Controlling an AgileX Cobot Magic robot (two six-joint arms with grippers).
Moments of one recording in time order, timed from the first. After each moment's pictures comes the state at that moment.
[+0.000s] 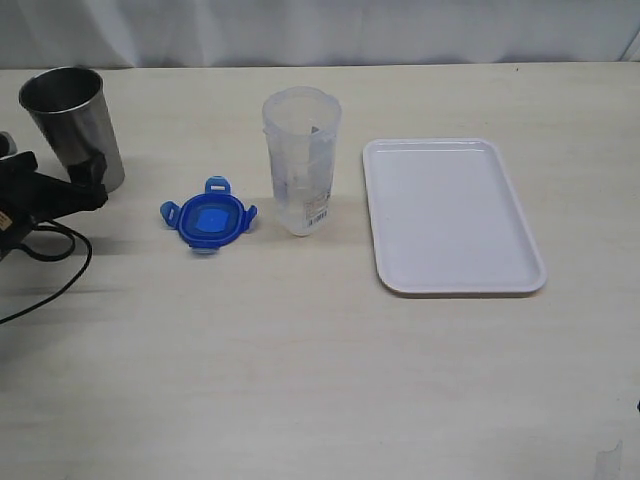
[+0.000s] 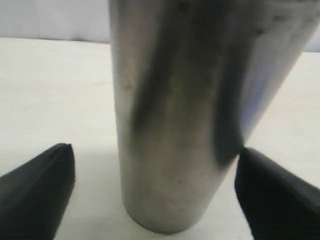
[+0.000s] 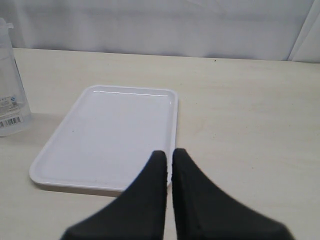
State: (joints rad) left arm 0.05 2.17 -0.59 0.18 -1.20 -0.10; right arm 0.07 0.01 0.00 -0.06 0.34 0.00
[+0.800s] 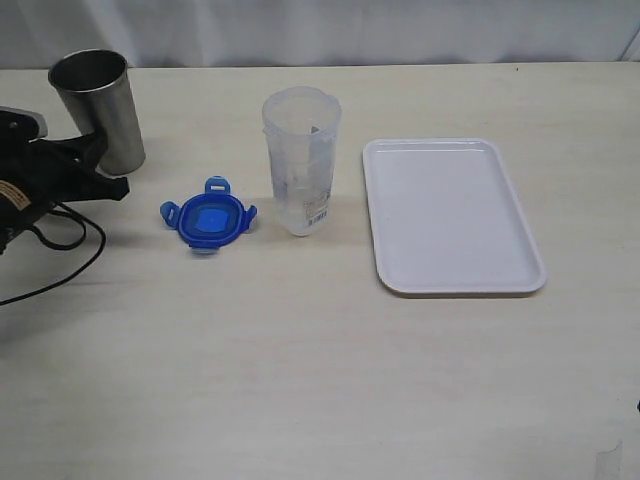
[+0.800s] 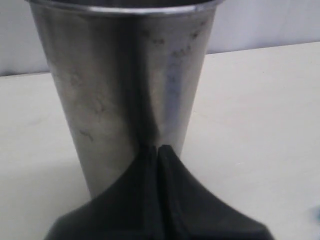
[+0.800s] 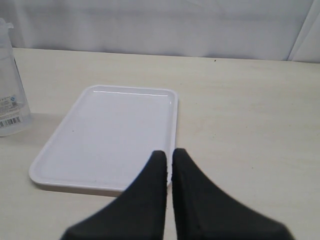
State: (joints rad) left arm 0.05 2.17 -0.70 0.38 -1.15 -0.08; right arm 0.07 0.01 0.00 -0.06 0.34 0.00
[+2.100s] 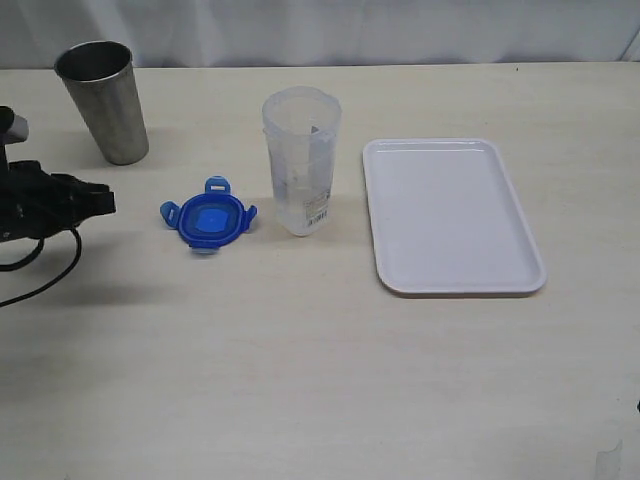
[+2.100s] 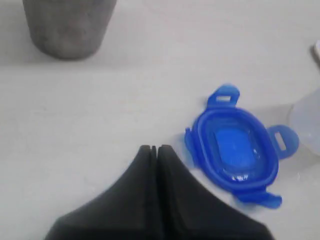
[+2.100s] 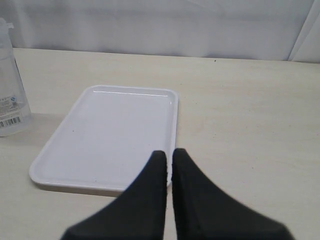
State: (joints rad) left arm 0.05 1.78 -0.55 0.90 -0.57 -0.85; right arm 0.07 0.01 0.00 -0.06 0.34 0.00
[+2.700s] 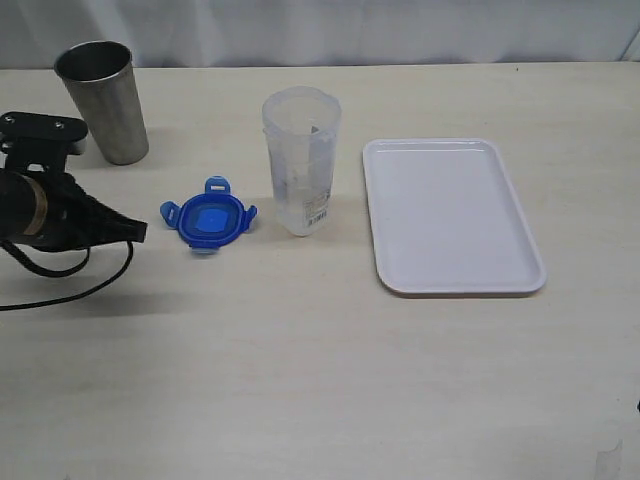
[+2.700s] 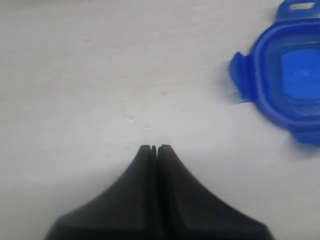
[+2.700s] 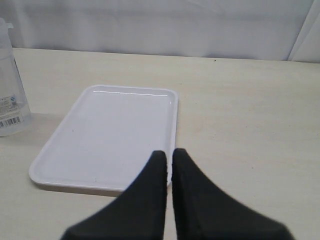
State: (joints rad) left arm -0.28 1.69 -0.66 1.06 0.11 -1.12; right arm 0.07 0.01 0.00 -0.06 0.34 0.00
